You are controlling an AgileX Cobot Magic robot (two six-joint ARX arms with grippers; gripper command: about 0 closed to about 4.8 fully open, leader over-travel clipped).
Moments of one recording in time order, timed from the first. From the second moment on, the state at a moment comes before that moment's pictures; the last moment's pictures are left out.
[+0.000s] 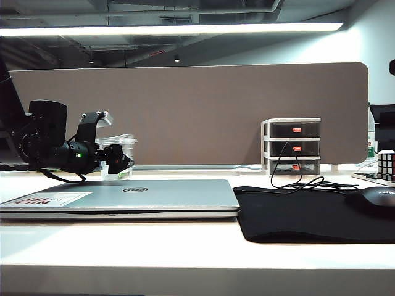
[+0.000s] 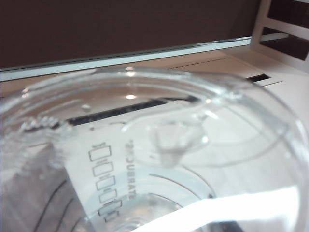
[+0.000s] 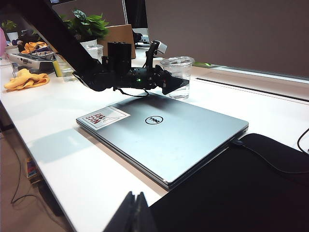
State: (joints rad) left arm -0.06 2.34 1.36 0.86 0.47 0.05; right arm 0.00 0.00 0.01 0.02 -0.79 0.08
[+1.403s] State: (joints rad) left arm 0.21 2.06 0.94 1.07 0.60 0.03; right arm 0.00 0.00 0.01 0.01 -0.79 0.08
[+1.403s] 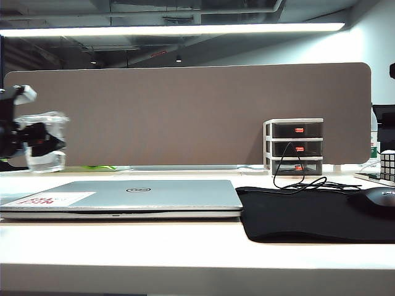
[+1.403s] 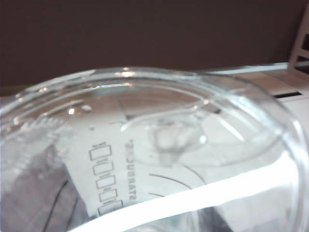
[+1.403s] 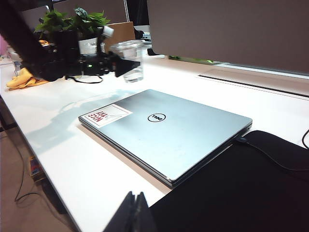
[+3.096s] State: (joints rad) left arm 0.34 1.93 0.35 1.43 0.51 0.05; right arm 0.00 0.00 0.01 0.01 -0.84 0.08
